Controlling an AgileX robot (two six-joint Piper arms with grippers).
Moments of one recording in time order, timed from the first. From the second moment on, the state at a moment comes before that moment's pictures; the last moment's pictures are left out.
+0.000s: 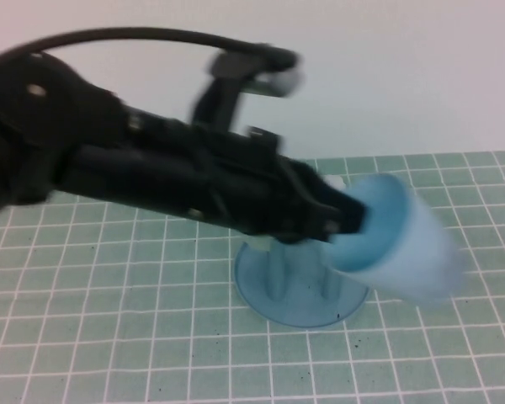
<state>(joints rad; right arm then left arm) 0.24 0.55 -0.84 0.68 1.00 -0.98 -0.57 1.45 -1.26 -1.05 0.88 0.70</state>
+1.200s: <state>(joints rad) 0.49 0.77 -0.89 0.26 0.98 -0.80 -0.83 1.58 -1.26 -1.46 0.81 0.93</state>
